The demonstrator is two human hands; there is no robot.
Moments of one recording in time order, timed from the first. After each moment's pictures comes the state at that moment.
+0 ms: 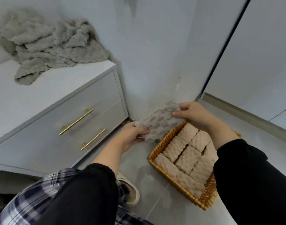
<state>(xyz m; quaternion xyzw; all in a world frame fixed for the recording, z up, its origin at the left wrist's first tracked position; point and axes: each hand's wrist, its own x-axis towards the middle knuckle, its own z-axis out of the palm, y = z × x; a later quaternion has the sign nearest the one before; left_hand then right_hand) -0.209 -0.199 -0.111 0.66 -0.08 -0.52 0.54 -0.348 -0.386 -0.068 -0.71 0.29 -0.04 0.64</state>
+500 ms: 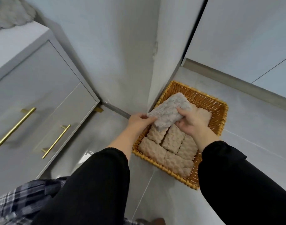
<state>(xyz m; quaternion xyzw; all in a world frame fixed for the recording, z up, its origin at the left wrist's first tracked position) -0.244 -0.298 -0.218 0.74 -0.12 -0.51 0.43 -0.388 -0.414 -0.215 -0.17 0.50 -0.22 0.82</state>
